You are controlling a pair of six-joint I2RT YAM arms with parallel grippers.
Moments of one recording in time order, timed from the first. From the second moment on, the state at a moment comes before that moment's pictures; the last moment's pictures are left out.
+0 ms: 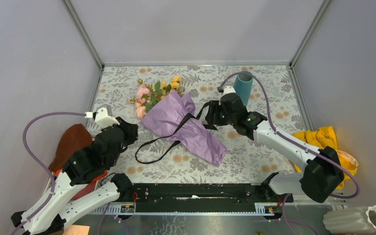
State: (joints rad) left arm -0.82 0.55 0.94 -0.89 -0.68 -0.84; right arm 0.64 1.33 0.98 -0.33 0.10 0.49
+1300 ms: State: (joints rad) left arm -0.82 0.61 1.11 -0.84 -0.68 -0.77; right arm 1.29 1.78 1.14 -0.03 -0.11 0.52
